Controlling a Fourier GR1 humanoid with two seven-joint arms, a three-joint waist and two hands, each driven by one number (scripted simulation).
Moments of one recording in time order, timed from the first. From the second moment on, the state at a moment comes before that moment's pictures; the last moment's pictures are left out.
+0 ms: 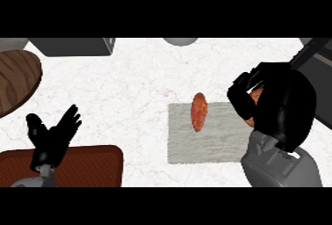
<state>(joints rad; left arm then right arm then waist) -0.02 0.22 0.06 -1.39 0.17 0.02 0.28 -0.52 -0.02 0.23 -1.91 1.26 0.06 1.16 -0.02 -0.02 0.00</state>
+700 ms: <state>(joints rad) -0.02 0.22 0.06 -1.38 0.16 0.02 0.27 -0.85 -0.10 -0.15 -2.03 1.31 0.37 1.08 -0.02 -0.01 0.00</state>
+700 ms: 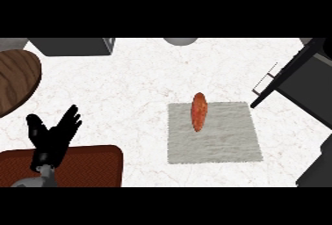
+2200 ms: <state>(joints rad) -0.04 0.20 0.07 -1.38 0.14 0.00 0.27 -0.92 -0.56 -0.59 -1.51 1.08 0.48 0.77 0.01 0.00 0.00</state>
